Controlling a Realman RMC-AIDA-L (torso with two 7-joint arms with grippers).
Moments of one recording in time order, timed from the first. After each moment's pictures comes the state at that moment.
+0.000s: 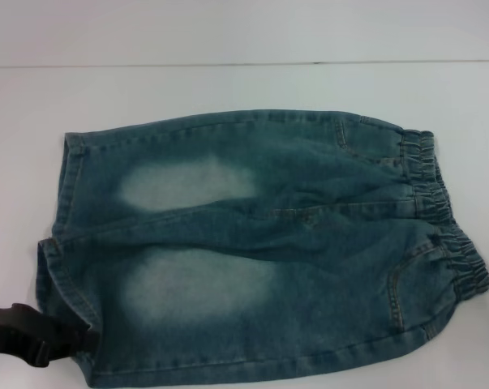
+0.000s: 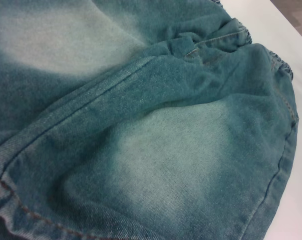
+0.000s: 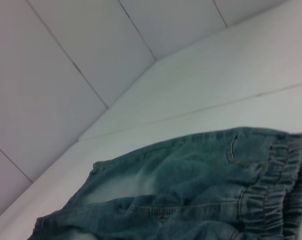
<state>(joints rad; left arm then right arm) -0.41 -2.17 0.49 1.09 2.59 1.88 -1.84 0.23 1.95 -0.17 -0.63 -2.20 -1.81 1.52</state>
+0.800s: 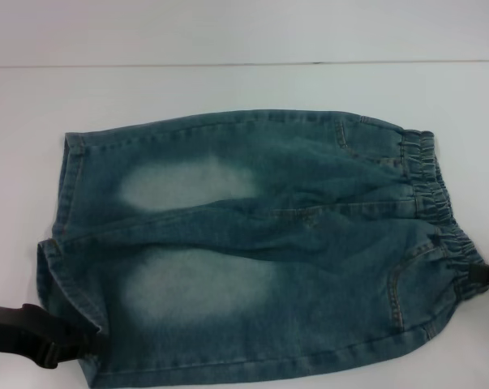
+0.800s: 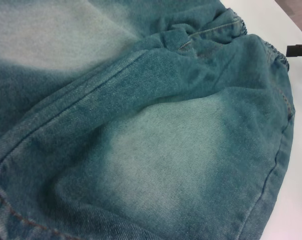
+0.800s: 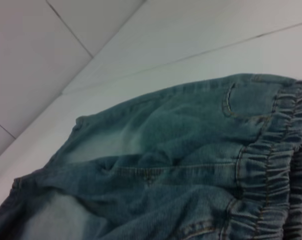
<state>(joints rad) -0.42 -2.17 0.53 1.06 2.59 1.86 -1.85 0.33 1.99 -0.26 -0.62 -2.31 -1.65 1.60</state>
